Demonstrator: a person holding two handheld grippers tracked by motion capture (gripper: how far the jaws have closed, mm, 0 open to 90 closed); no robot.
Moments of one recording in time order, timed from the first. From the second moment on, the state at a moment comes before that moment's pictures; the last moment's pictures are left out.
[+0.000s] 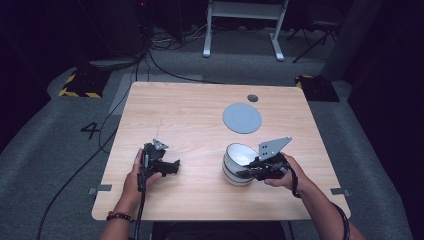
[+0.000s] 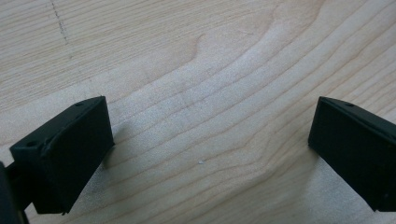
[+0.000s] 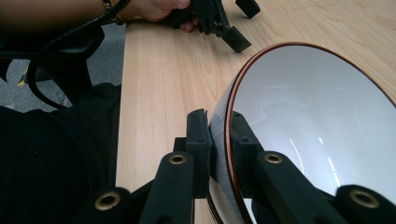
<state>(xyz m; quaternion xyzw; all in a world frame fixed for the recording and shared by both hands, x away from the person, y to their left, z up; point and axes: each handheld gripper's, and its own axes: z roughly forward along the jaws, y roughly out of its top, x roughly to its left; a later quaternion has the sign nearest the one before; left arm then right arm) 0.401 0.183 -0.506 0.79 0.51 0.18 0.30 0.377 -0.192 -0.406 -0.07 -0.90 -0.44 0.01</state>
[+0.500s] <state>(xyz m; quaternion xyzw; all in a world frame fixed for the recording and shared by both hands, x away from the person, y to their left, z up) 0.401 0.183 -0.506 0.79 0.51 0.18 0.30 0.375 -0.199 -0.396 -0.08 -0.88 -0.46 -0.01</state>
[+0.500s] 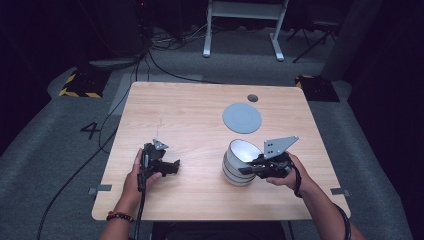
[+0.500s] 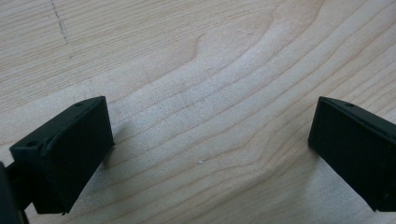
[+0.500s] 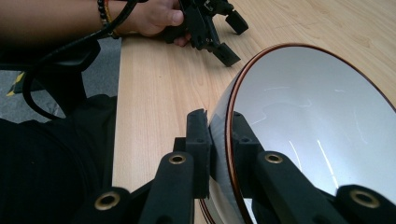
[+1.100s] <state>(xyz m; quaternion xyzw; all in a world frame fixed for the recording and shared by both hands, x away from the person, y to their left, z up) 0.401 0.183 -0.506 0.79 0.51 0.18 0.30 0.374 -0.208 -0.385 -0.08 -0.88 -0.47 -0.04</state>
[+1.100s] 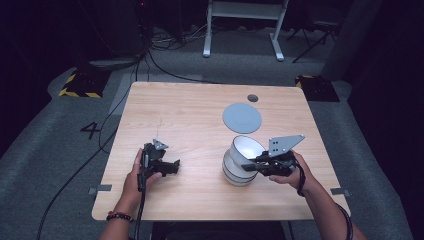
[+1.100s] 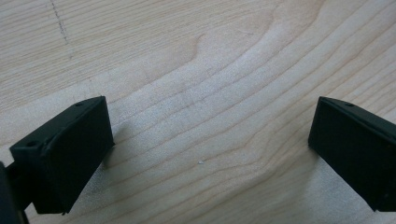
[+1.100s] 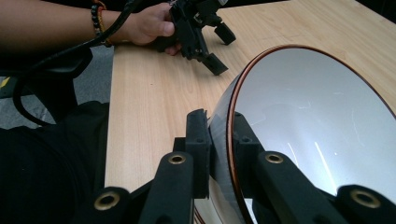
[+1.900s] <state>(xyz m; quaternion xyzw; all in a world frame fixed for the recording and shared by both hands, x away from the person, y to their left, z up) 0.401 0.183 -0.506 0.79 0.51 0.17 0.30 0.392 -0.220 -0.368 -0.11 -0.87 -0.47 -0.08</state>
